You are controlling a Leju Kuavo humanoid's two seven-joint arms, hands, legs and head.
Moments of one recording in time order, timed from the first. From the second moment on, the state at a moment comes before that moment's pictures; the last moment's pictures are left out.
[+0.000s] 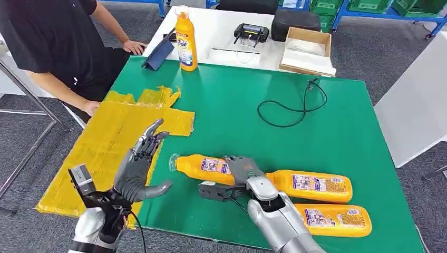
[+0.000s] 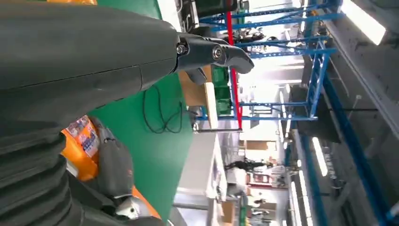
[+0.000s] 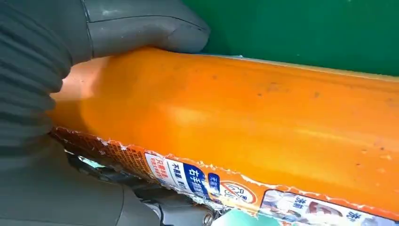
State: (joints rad) left arm 0.02 -0.08 -0.06 -1.70 0.19 -0.49 -0.40; right arm -0.45 0.23 0.52 -0.77 1.23 0.12 0.14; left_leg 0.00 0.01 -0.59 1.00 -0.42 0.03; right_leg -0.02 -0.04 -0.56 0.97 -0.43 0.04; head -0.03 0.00
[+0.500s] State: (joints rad) left arm 0.10 -0.17 -0.01 -1.77 0.20 -0.42 -0.36; right arm -0.14 0.27 0.29 -1.28 0.66 -0.06 -0.12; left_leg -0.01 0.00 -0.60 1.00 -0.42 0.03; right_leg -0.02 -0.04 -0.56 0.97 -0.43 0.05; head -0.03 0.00
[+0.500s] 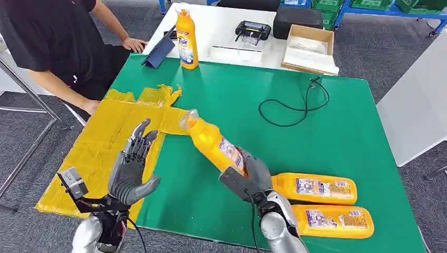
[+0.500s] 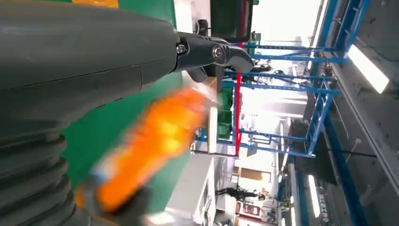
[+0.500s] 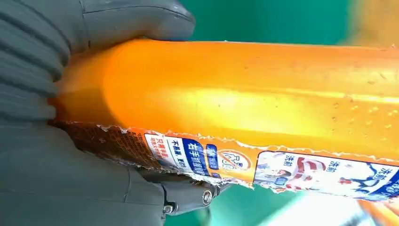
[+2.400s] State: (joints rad) left arm 0.19 -0.22 -0.08 -1.80 0.25 -0.44 -0.32; right arm 0.11 0.22 0.46 -1.70 0.57 -0.09 -0.29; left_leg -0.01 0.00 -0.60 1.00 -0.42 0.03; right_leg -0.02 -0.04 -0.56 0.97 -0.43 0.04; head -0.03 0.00
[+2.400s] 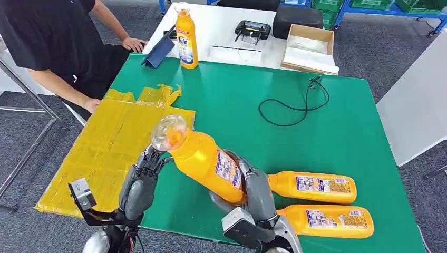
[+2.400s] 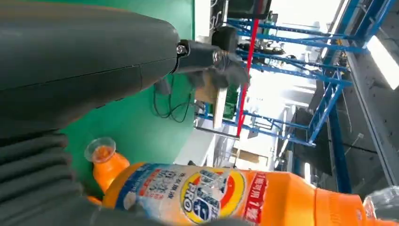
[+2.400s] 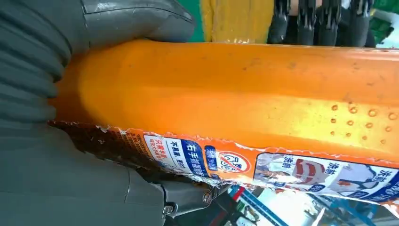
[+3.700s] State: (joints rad) left arm 0.19 -0.16 -0.27 -1.79 0.52 -0.51 -0.27; right arm 0.06 0.18 0.57 -1.65 0.59 -0.07 -0.27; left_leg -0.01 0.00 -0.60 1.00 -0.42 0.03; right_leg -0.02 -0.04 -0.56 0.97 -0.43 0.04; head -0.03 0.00
